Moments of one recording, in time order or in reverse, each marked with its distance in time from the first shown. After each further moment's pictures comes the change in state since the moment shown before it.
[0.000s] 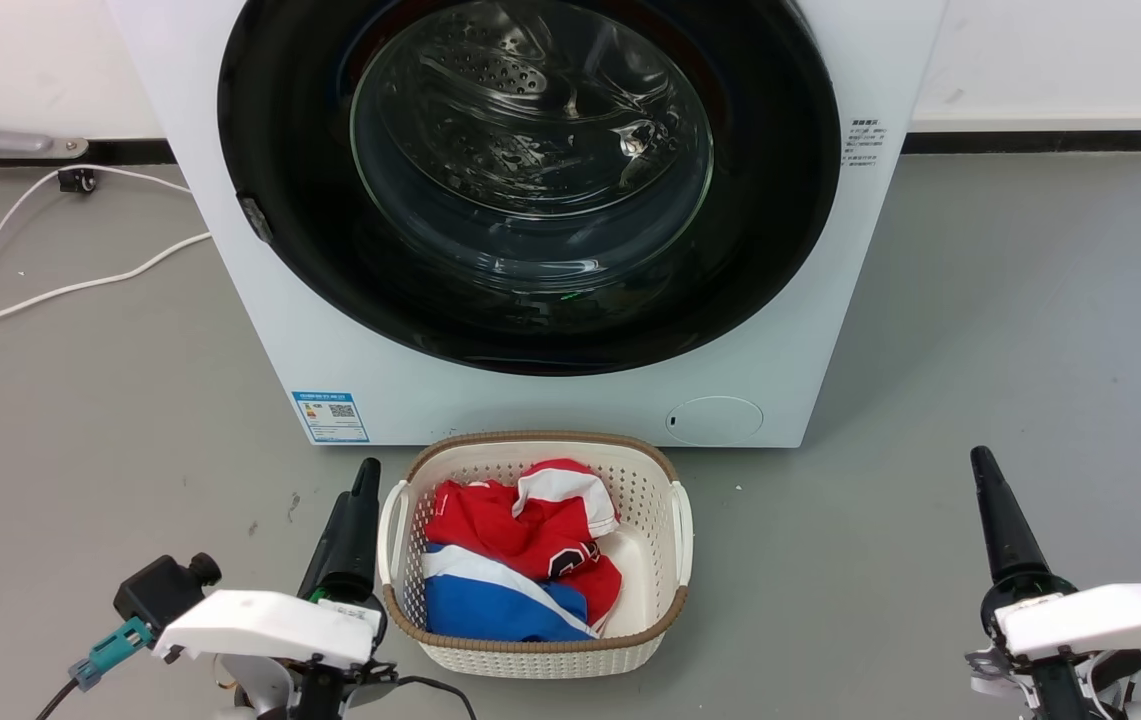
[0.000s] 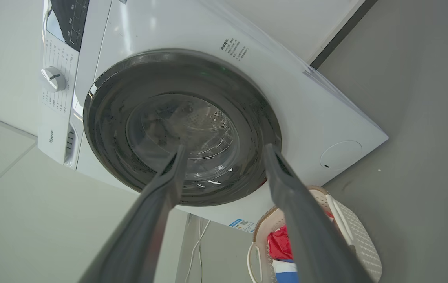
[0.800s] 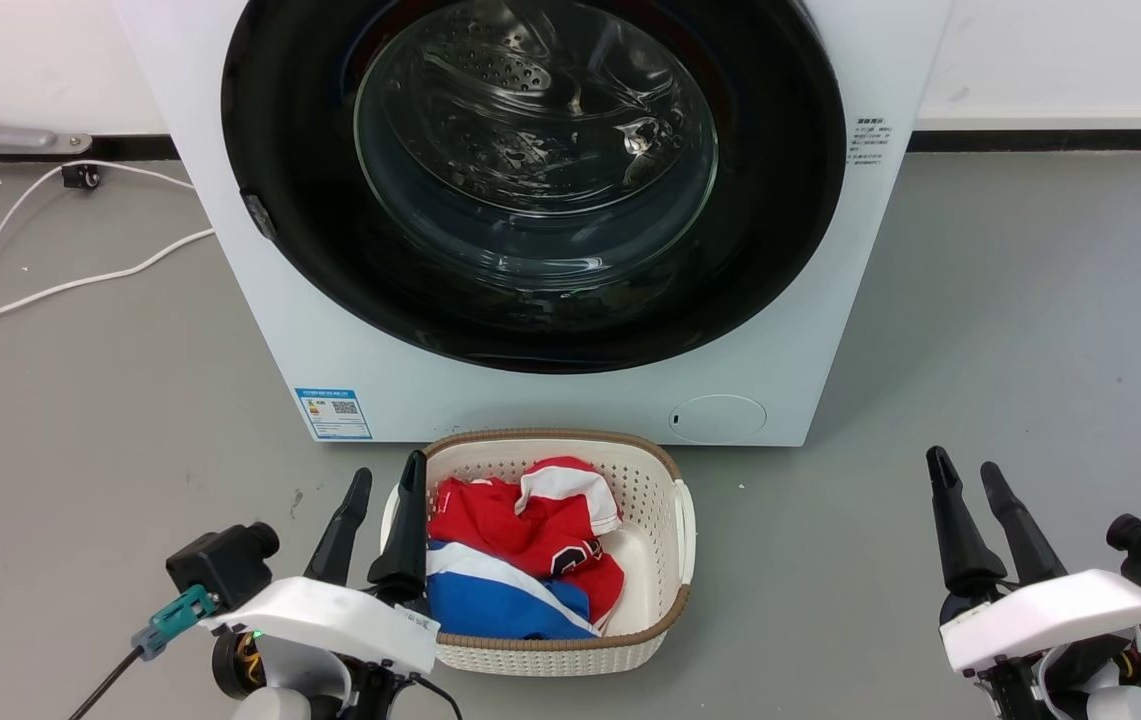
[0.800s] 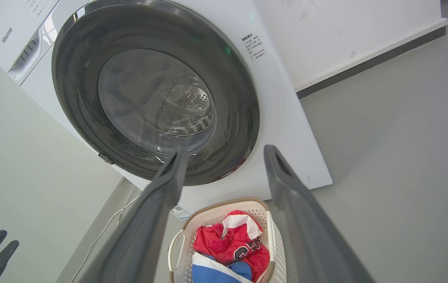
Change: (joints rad) left arm -0.021 0.000 -0.067 0.003 0.430 0.011 -0.085; right arm 0.002 0.000 0.033 -0.031 -0.487 0.000 -0.022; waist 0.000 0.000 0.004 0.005
